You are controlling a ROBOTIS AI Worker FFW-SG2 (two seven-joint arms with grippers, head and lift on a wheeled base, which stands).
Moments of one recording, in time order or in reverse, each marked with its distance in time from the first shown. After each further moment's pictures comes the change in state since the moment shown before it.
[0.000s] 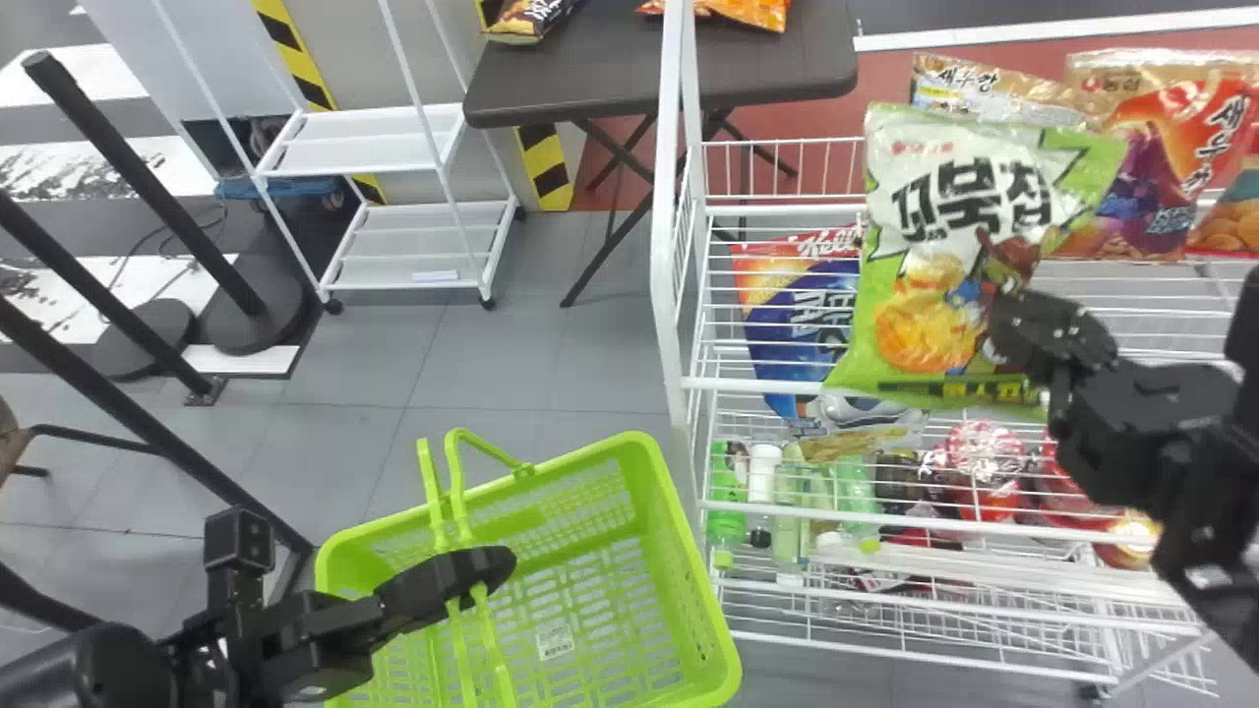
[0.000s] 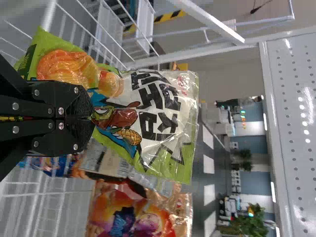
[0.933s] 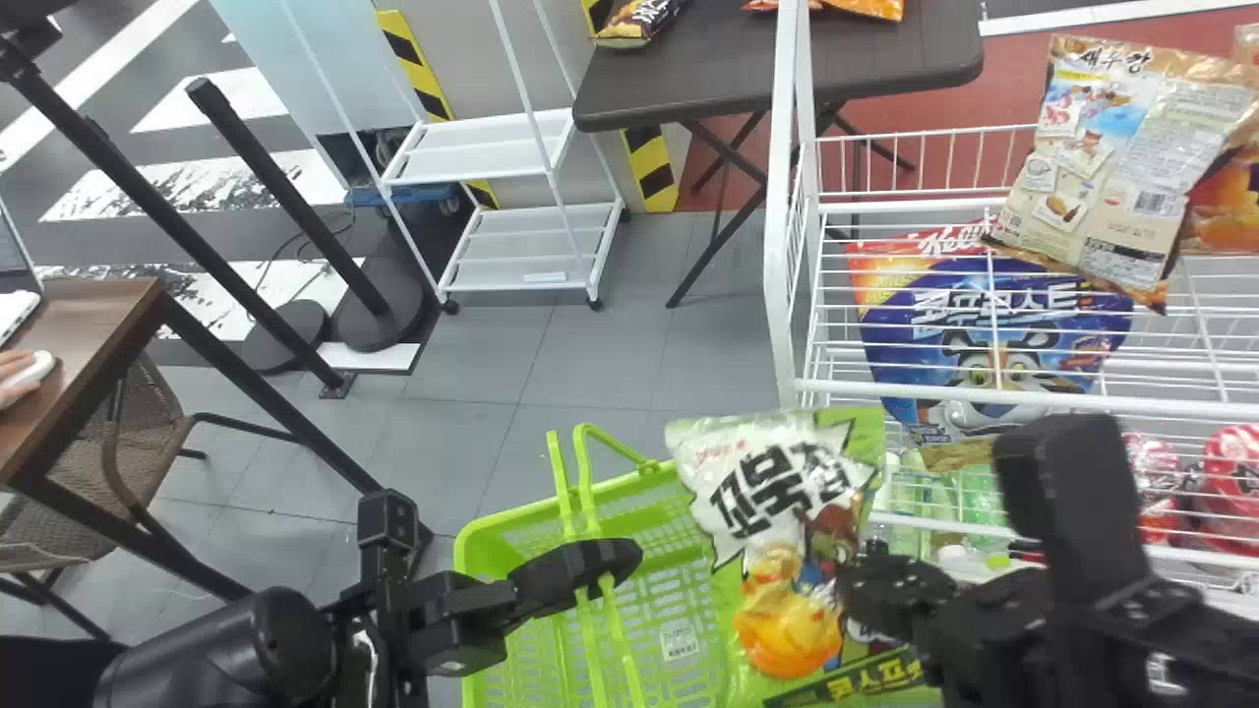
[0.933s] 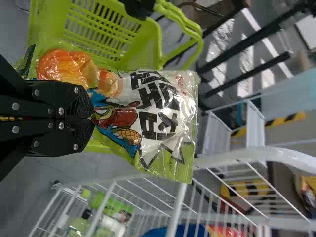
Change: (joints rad) left arm -0.012 -0.009 -0.022 -0.002 0.004 0.019 0.000; right arm -0.128 -0.047 0.397 0.029 -0.040 0.554 0.017
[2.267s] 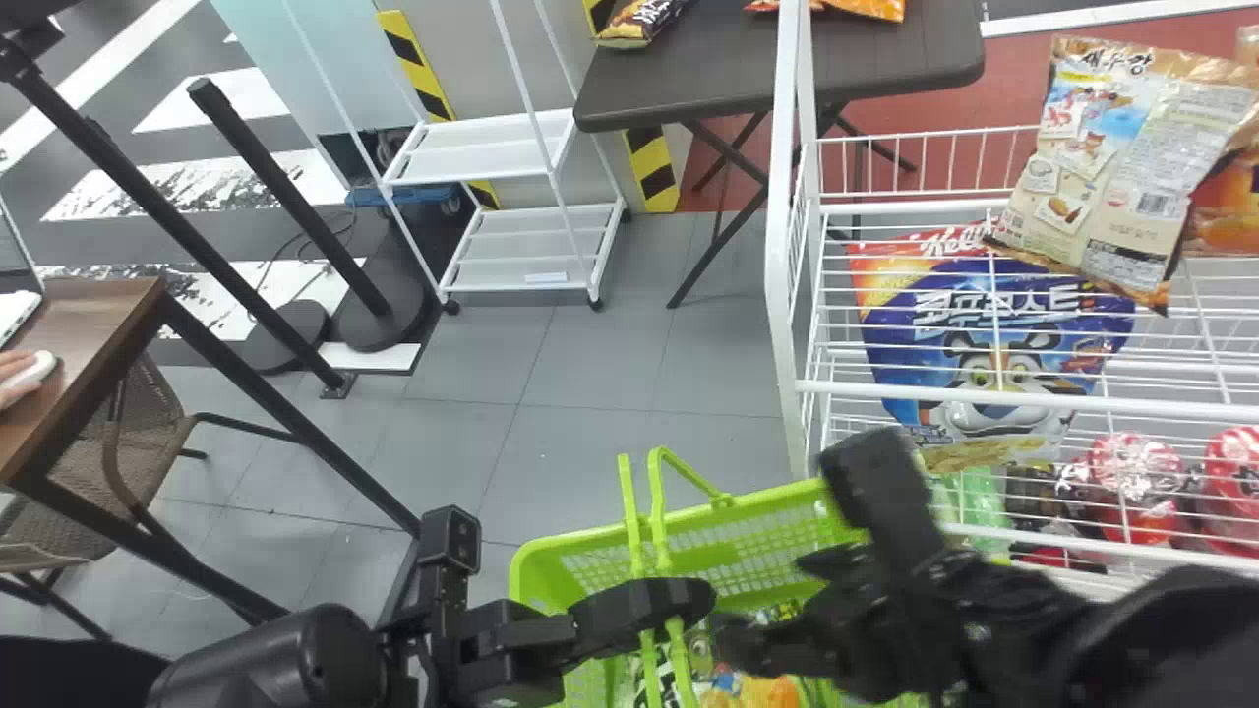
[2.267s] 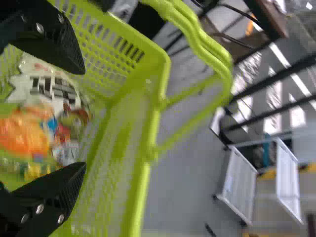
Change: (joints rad) left arm 0.058 -0.079 -0.057 -0.132 -0.004 0.092 0.000; right arm -0.145 -0.007 0.055 0.267 -0.104 -0.167 -0.004
